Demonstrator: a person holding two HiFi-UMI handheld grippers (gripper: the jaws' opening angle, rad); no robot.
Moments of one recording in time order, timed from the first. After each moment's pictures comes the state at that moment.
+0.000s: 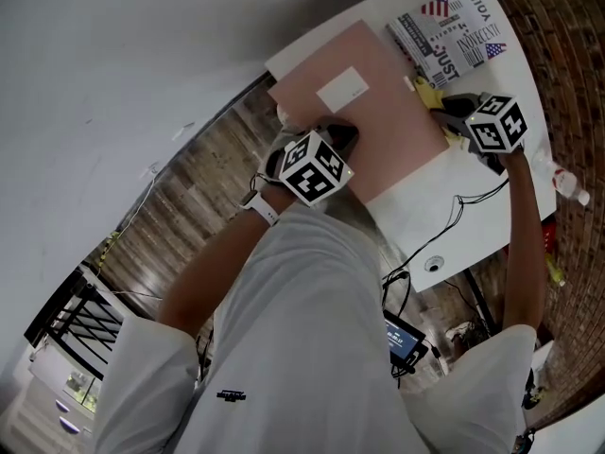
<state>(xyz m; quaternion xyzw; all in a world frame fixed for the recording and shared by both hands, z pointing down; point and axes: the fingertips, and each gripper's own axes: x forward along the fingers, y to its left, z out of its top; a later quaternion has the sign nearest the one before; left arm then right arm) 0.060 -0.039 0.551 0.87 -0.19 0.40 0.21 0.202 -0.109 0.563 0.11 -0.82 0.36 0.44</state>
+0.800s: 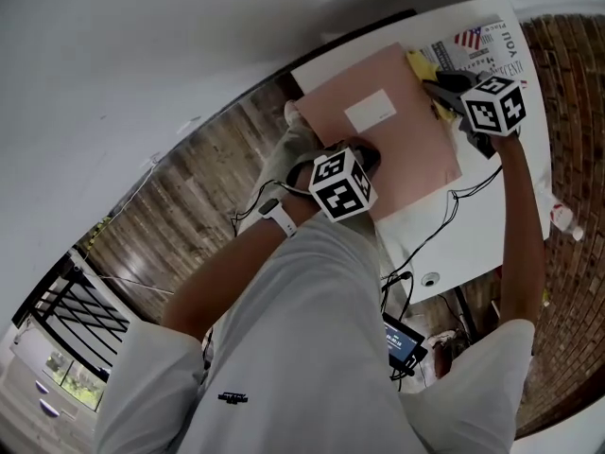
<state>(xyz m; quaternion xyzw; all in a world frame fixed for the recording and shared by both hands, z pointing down) 0.064 -0.032 0.551 0.87 -0.14 0.41 0.25 0.109 -0.204 0.551 0.13 -0.84 0.33 0.41</state>
